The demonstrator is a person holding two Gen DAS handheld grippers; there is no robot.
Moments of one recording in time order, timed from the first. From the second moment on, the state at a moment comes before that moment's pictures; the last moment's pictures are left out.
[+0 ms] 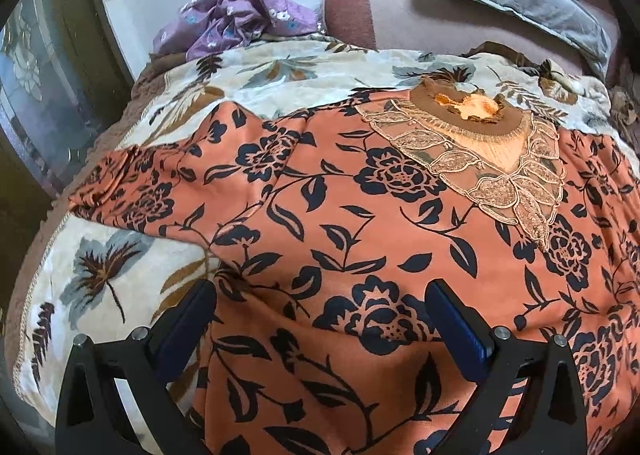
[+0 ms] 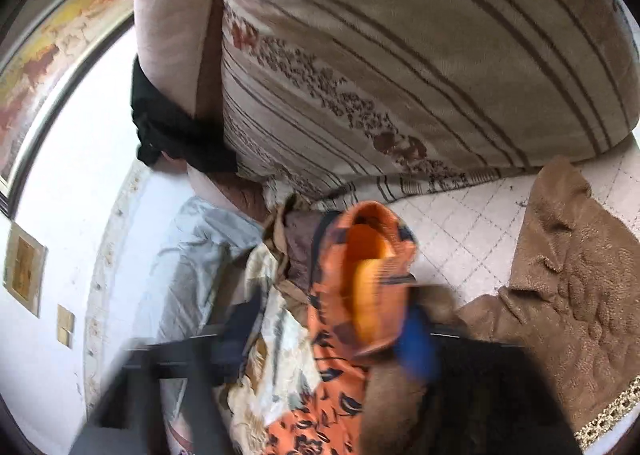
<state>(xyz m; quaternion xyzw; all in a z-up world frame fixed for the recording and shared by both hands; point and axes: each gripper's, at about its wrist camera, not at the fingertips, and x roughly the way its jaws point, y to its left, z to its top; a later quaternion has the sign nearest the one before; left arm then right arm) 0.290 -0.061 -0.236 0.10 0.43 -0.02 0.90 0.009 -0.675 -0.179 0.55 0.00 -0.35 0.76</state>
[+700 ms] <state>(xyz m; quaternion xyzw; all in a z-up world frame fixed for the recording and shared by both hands) 0.286 -0.071 -0.236 0.12 0.42 -0.03 0.90 0.018 -0.673 -0.172 0.50 0.08 -0.39 0.77</state>
